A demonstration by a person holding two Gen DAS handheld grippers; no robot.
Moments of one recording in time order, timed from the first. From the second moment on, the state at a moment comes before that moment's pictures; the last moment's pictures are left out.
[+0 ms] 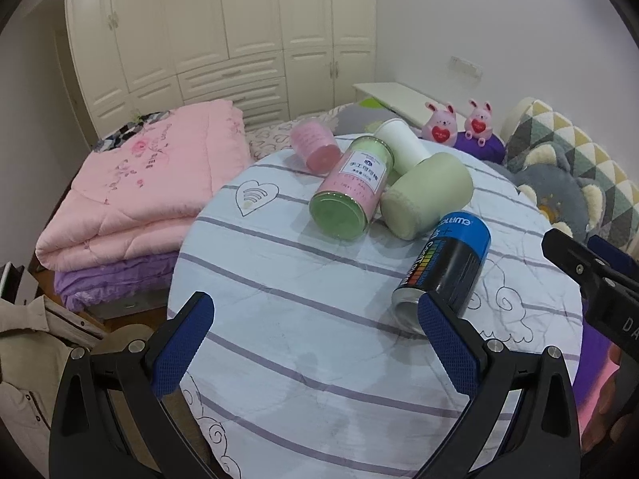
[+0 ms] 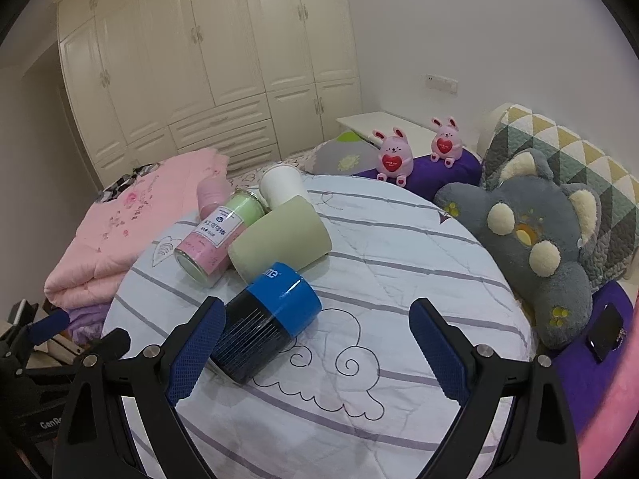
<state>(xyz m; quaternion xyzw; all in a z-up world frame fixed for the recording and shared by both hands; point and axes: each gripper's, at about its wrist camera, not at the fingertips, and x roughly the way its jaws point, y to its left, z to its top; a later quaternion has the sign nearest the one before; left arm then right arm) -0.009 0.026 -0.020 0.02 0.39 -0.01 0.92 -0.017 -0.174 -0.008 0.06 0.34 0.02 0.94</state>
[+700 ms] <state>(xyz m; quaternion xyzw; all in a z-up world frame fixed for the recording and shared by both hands) 0.004 0.023 -0.037 0.02 0.42 0.00 0.91 0.008 -0.170 -0.035 0.11 0.39 0.04 0.91</state>
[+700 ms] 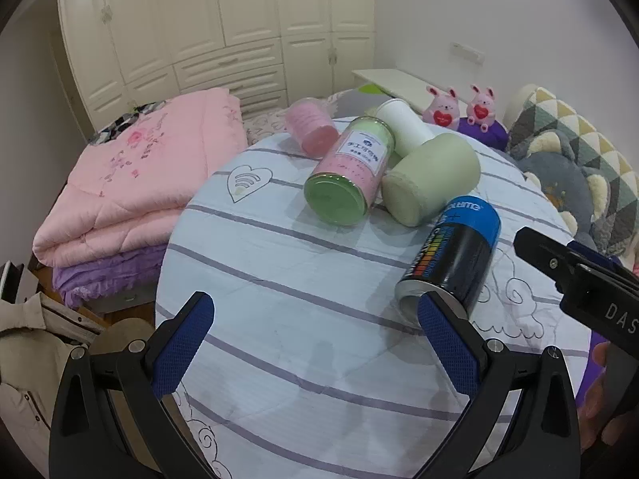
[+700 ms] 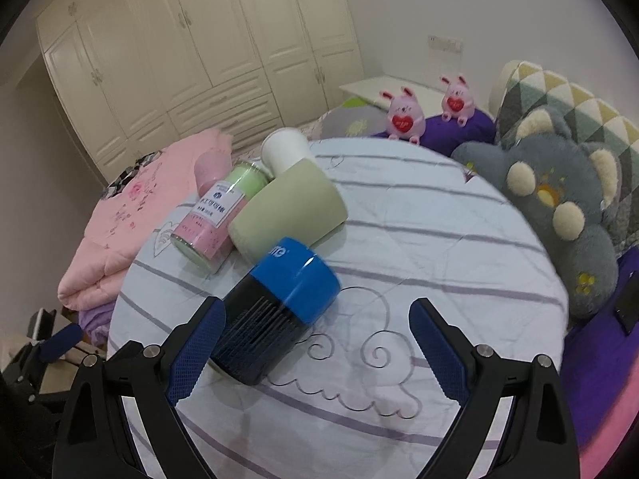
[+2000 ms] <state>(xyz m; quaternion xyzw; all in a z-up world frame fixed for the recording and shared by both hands) 0.005 0.046 -0.016 -0.03 0.30 -0.01 0.95 -0.004 -0.126 -0.008 0.02 0.27 -0.05 0.96</state>
